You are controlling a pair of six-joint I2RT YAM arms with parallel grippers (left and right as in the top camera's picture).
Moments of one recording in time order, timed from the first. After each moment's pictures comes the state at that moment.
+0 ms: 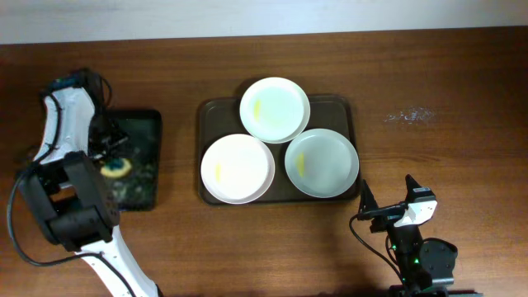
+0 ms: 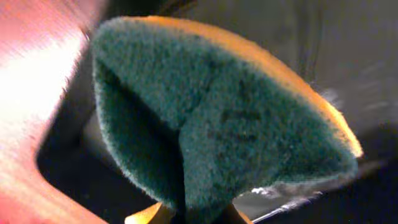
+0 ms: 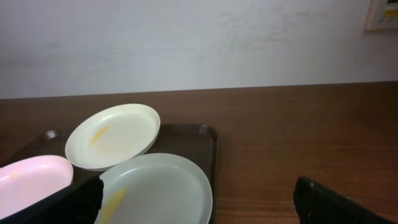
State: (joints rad) left arm 0.27 2.15 1.79 -1.32 -0.19 -0.42; right arm 0.02 0.01 0.01 -0.07 -0.10 0.10
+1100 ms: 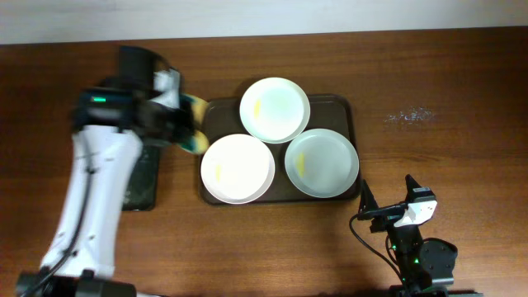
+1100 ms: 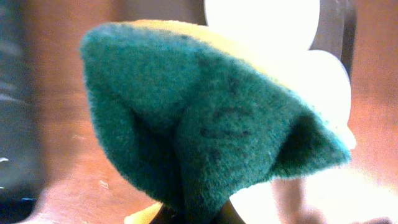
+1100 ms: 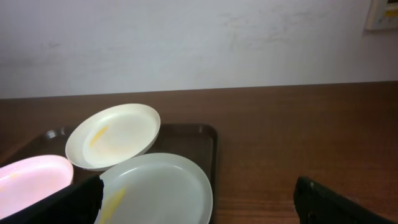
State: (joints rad) left arm -0.13 1.60 1.63 -1.21 0.24 -0.25; right arm 0.02 0.01 0.01 -0.07 -0.10 0.10
